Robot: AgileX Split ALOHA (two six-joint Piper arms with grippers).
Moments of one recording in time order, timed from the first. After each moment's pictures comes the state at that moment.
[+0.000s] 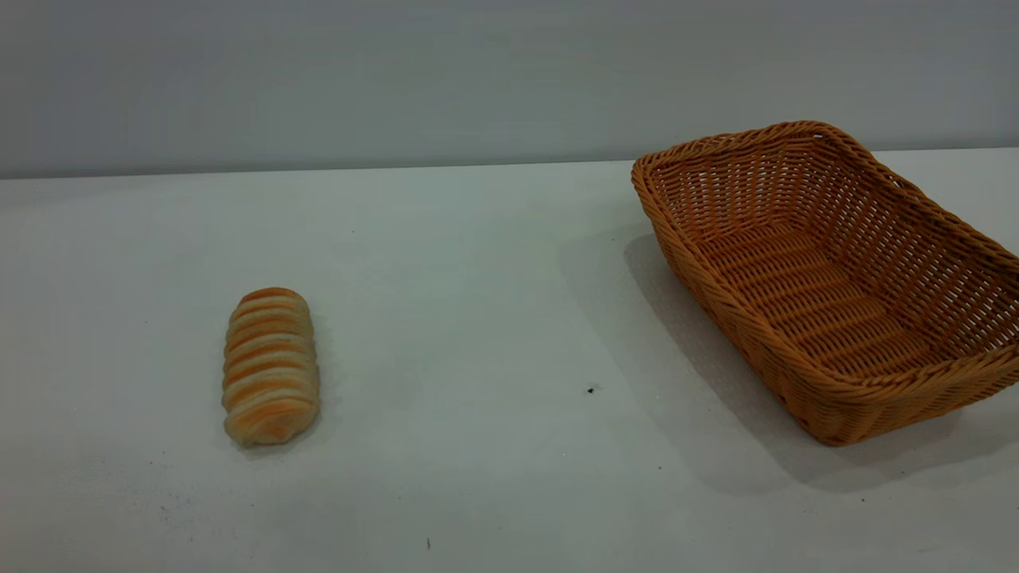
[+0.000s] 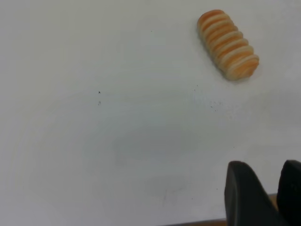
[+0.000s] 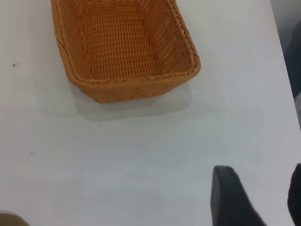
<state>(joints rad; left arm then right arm) -0.03 -0.02 -0.49 -0.01 1.14 0.06 -0.01 -0.02 -0.47 0.01 1.14 -0.14</state>
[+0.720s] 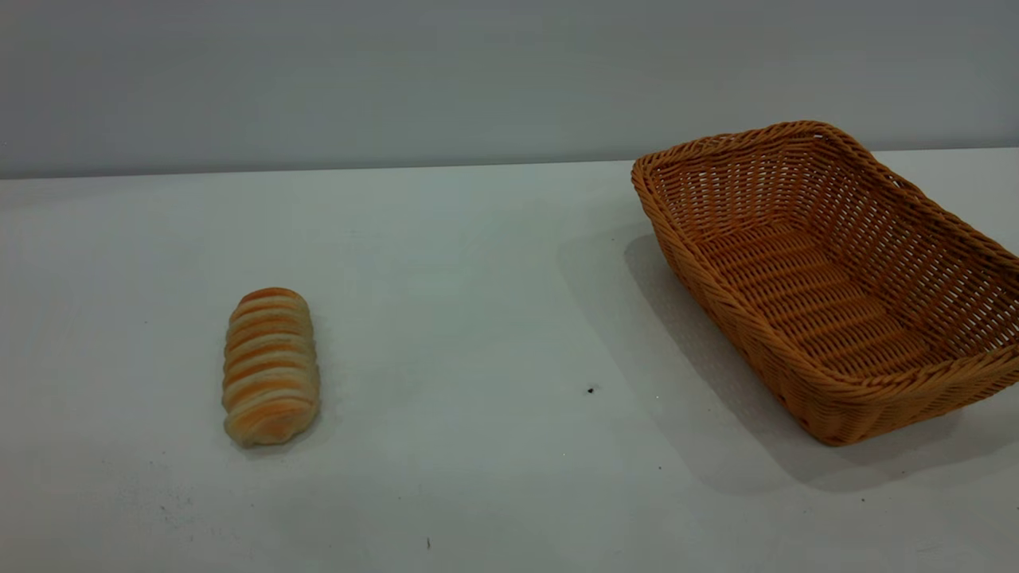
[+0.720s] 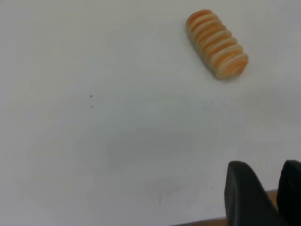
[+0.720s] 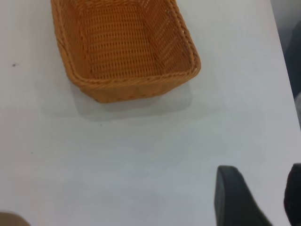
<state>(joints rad) -0.08 -0.02 -0.49 -0.01 1.14 0.06 0.00 -0.02 -0.47 0.01 1.14 -0.14</state>
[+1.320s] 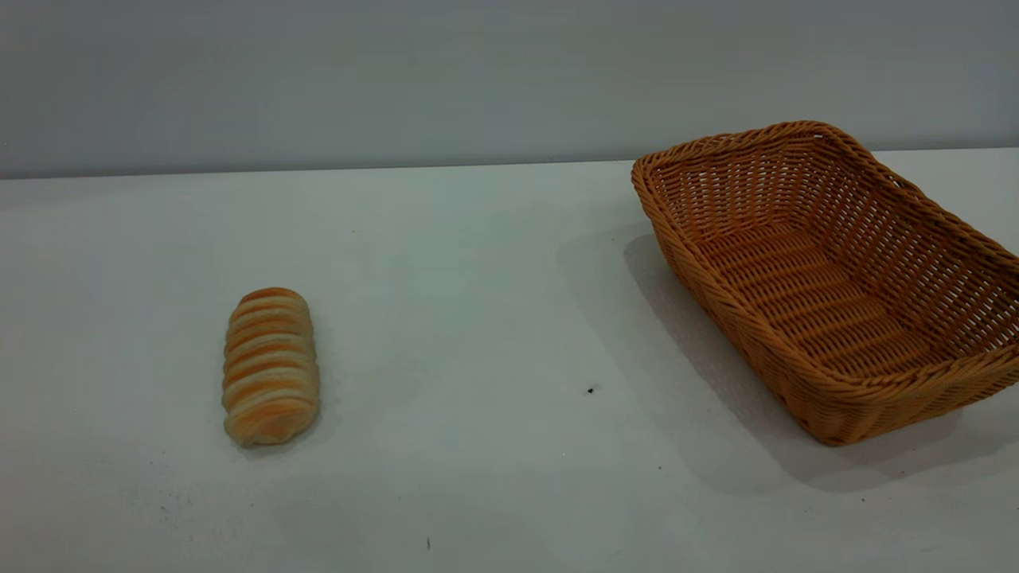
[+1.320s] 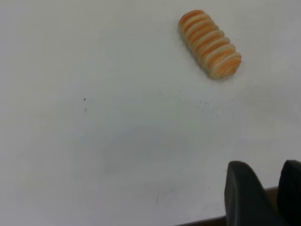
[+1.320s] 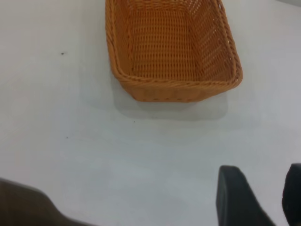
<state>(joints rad) -0.11 -0.02 -0.49 -0.01 1.14 0.06 0.17 -0.02 -0.47 0.01 1.14 -0.14</state>
